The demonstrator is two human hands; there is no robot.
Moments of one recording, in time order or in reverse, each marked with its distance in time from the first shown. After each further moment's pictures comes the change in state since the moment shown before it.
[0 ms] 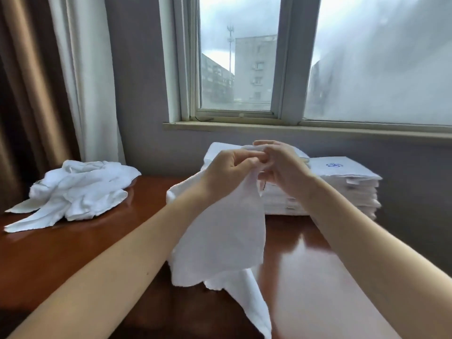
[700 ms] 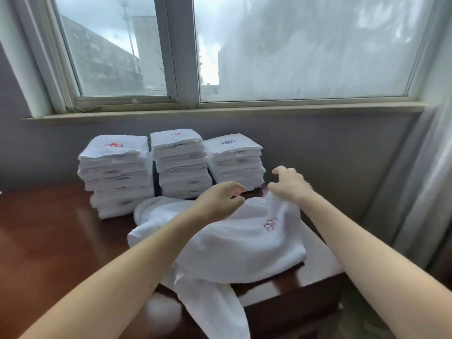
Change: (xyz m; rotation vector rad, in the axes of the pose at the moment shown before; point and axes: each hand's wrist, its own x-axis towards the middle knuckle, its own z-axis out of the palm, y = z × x) left_hand 0.004 -0.010 0.212 0.287 -0.534 -0.121; right_hand -0.107 0.050 -0.239 -1.253 0.538 0.452
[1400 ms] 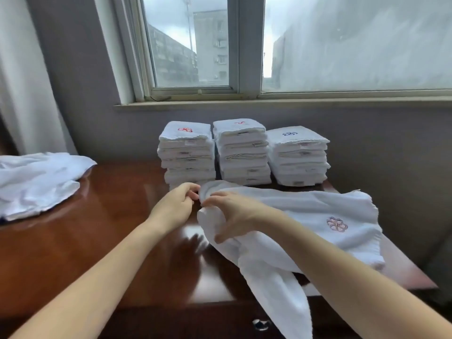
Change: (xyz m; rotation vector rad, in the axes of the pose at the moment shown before) left_hand -0.126 -0.145 -0.085 -0.033 0.326 -0.393; right_hand -0.101 -0.170 0.102 -0.115 -0.416 -0.917
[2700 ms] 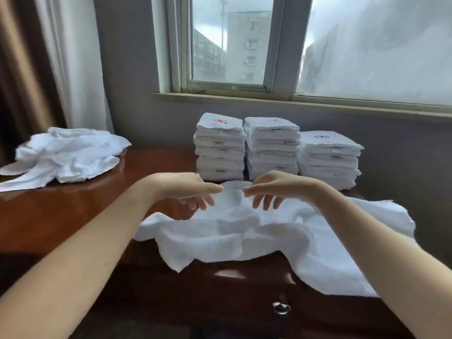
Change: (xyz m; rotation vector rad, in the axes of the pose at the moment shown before) left_hand -0.044 0.022 -0.078 0.229 -0.476 -0.161; right_hand -0.006 0.012 -0.040 0.433 -0.195 0.129
